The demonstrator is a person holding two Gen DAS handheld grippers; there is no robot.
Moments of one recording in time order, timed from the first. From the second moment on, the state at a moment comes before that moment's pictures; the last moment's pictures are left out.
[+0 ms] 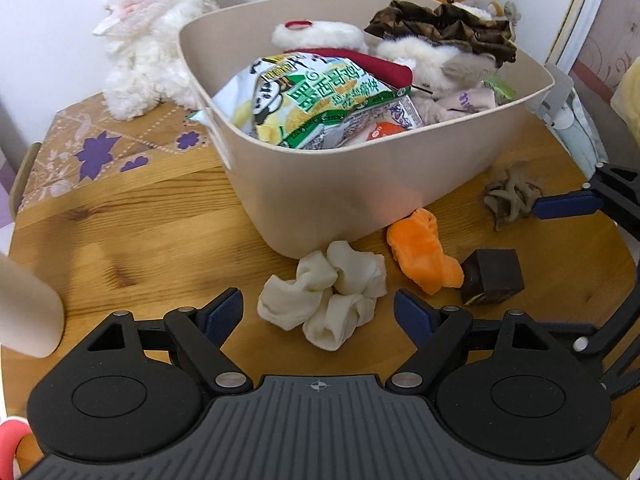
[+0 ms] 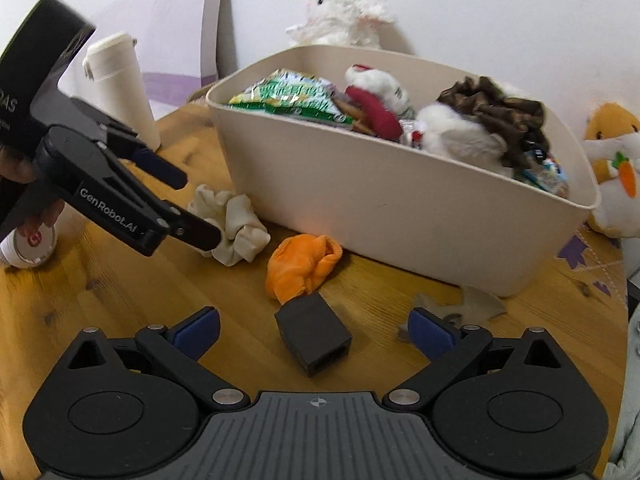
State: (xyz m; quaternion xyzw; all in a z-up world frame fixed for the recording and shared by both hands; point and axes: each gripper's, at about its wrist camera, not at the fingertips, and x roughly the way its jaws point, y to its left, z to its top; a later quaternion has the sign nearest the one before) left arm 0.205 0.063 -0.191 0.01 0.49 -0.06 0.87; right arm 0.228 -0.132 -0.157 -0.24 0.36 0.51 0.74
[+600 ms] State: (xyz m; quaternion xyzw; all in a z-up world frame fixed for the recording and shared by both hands) left arm 0.221 0.048 -0.215 0.03 0.50 -0.09 0.86; right arm 0.228 -0.110 -0.184 -0.28 0.40 0.51 0.71
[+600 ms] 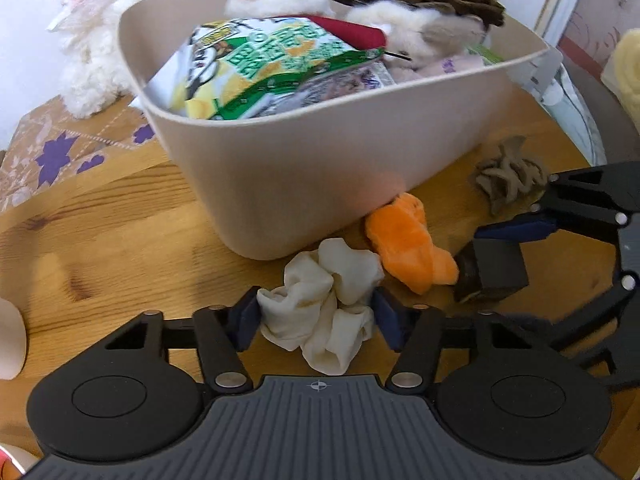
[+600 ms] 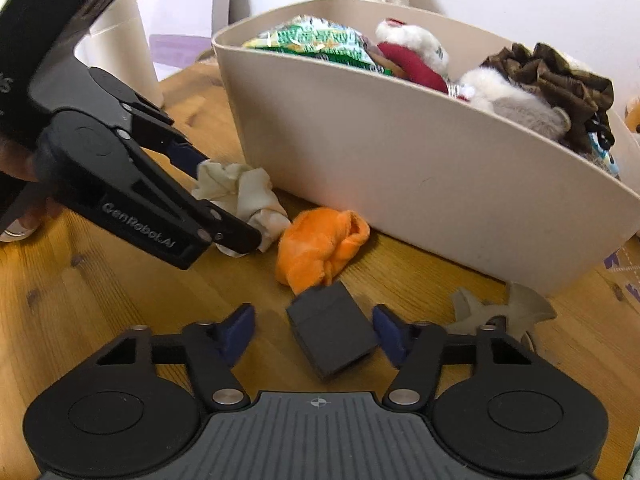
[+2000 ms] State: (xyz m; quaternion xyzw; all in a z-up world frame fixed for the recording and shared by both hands) left arm 0.172 0.042 -0.131 0.09 0.40 -0.16 0.90; right arm 0.241 -0.159 -0.080 -0.28 0.31 0.53 0.74
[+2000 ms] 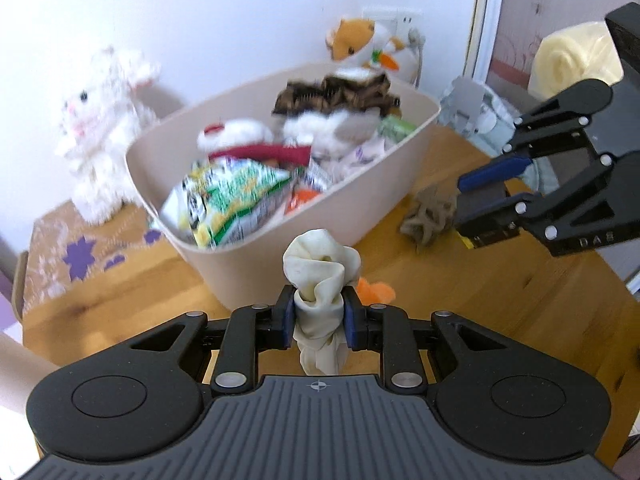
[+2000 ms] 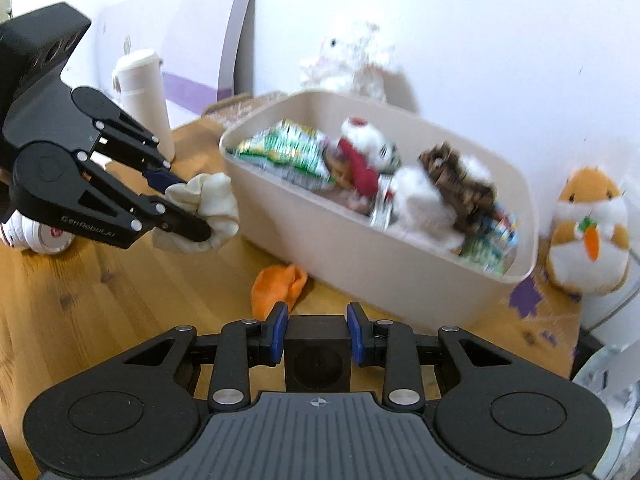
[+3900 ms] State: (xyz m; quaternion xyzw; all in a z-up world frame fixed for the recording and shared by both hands) left arm 0.288 0.046 -0.103 0.04 0.39 0.00 0.92; right arm 0.309 -0.052 -0.077 -0.29 0.28 0.49 0.78
